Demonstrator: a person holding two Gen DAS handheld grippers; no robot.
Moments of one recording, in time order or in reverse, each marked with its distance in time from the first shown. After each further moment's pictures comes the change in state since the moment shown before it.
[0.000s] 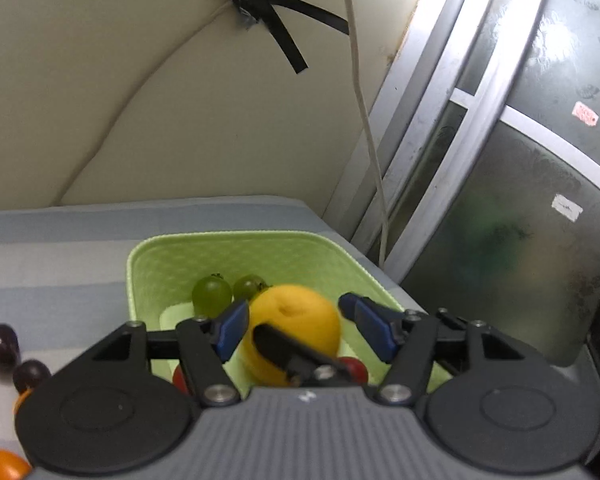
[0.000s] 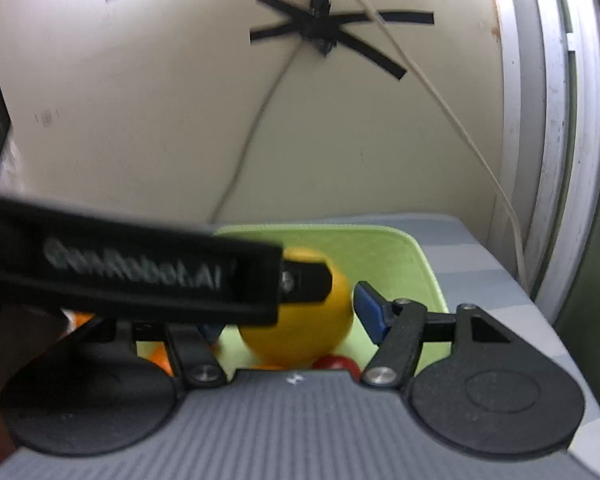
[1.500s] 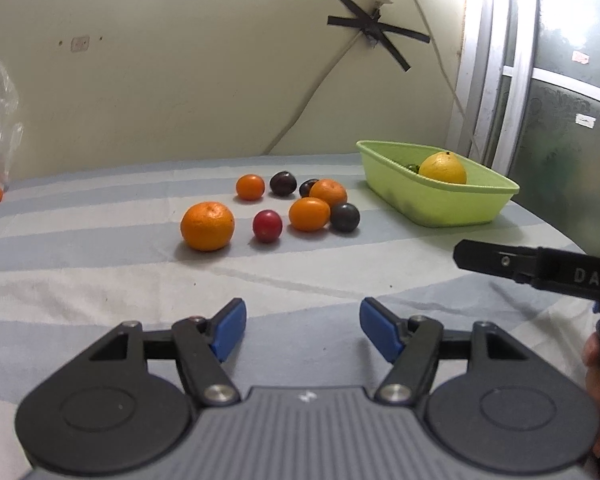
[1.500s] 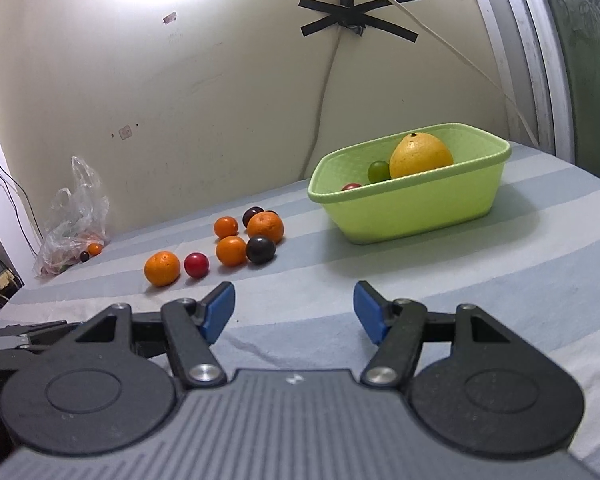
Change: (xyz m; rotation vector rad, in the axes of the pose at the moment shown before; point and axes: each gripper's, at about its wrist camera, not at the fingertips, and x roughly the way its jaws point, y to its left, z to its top) left arm -0.197 0.048 -0.143 0.080 -0.040 0.359; right arm -0.097 0.084 -0.082 0.206 0.016 0.101
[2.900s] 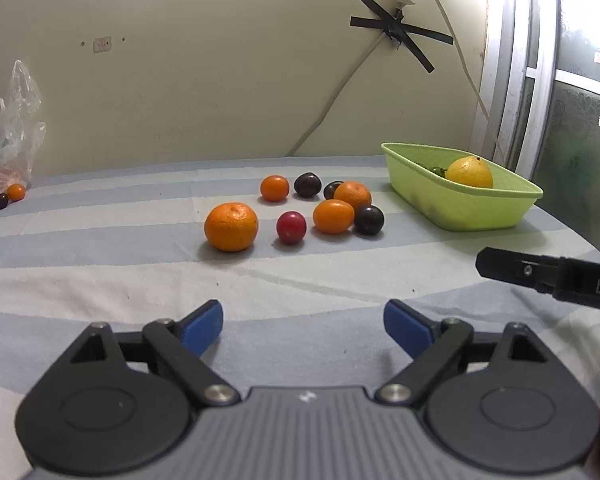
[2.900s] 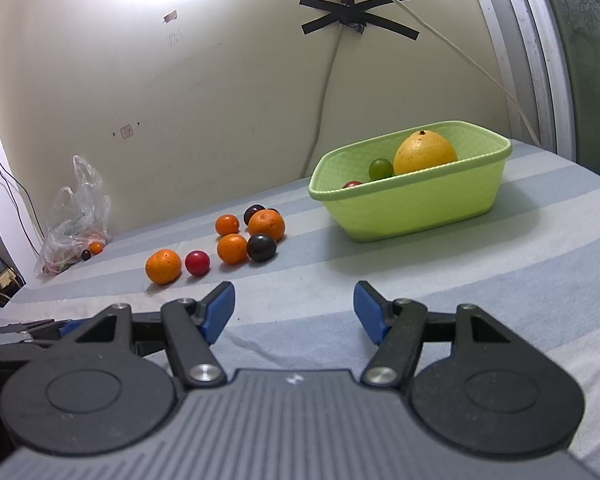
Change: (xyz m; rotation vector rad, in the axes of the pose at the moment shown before) left arm -0.001 -0.002 0.001 -0.012 -0.014 0.077; right arm 0.000 -0.001 0.000 -0.003 0.009 0.018
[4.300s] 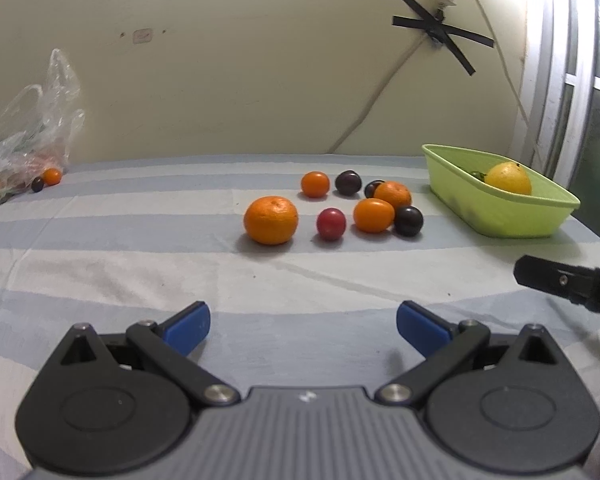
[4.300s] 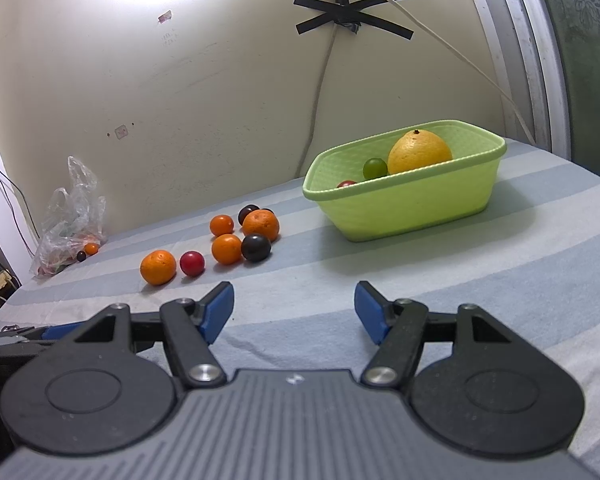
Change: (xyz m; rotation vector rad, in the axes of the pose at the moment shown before) left arm 0.001 0.006 0.000 -0.070 0.008 0.118; right arm 0.000 -0.002 0.000 0.004 0.001 -0.014
